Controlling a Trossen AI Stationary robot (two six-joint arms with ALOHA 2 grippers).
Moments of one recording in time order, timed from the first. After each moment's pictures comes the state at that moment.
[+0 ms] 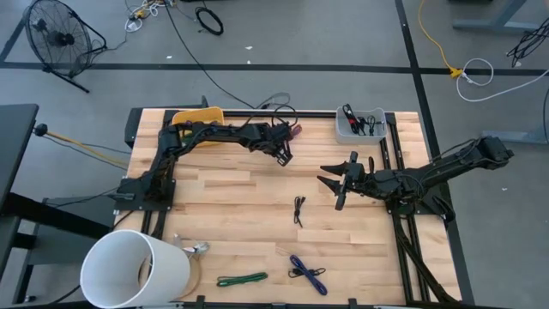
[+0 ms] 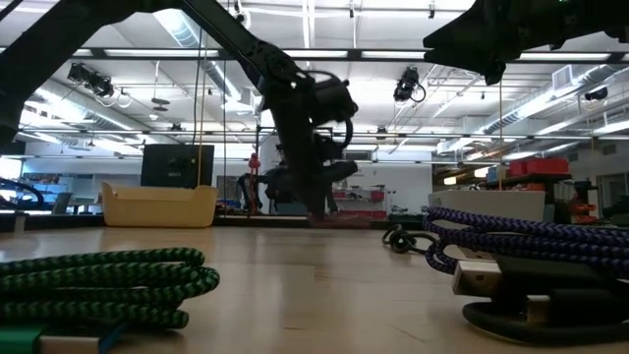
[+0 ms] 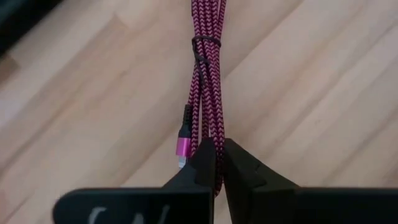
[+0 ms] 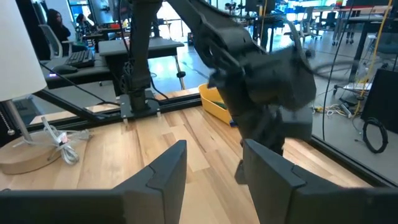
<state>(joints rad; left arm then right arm) 0.32 2.11 1.50 -0.48 -0.26 -0.38 0.29 0.94 0.42 0.41 0.61 0.12</state>
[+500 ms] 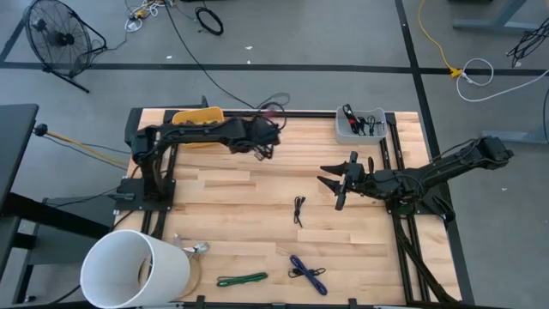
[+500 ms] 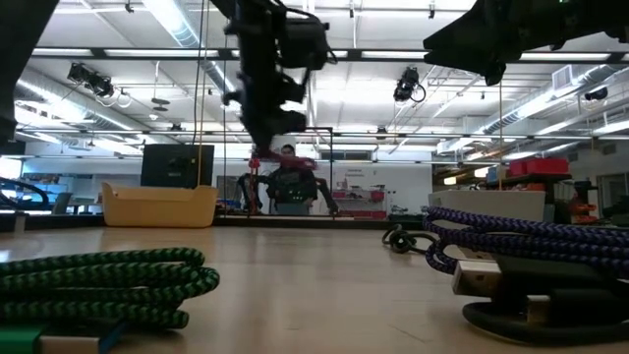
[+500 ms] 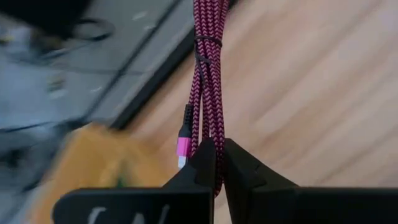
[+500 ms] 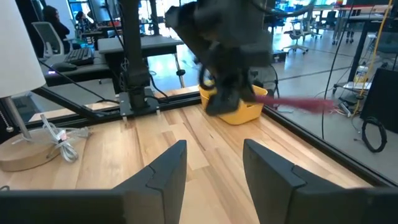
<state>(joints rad) 0.25 1.85 1.51 -0.97 -0.68 -0.43 0.29 0.94 0.42 0.40 0.61 0.12</state>
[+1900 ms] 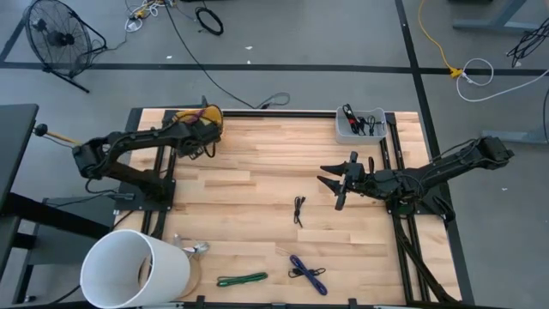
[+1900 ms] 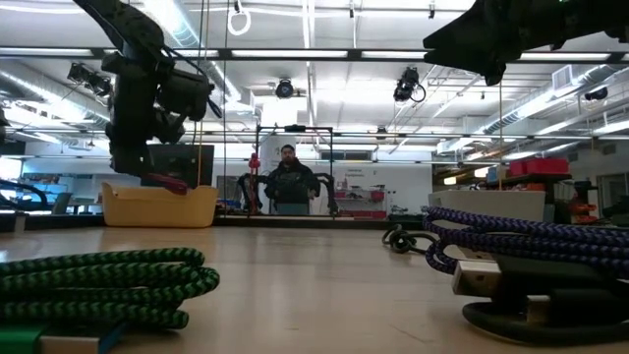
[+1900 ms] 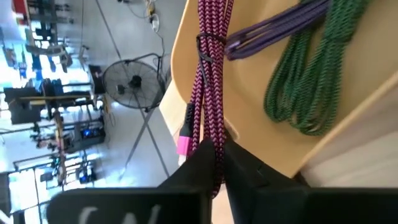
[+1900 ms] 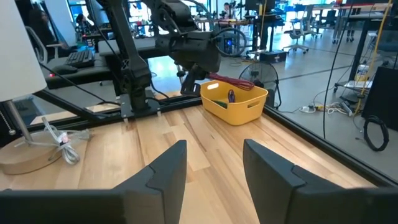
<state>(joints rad) 0.59 1.33 0.74 -0.95 -0.93 -0.13 0.29 0.94 0.42 0.41 0.61 0.13</state>
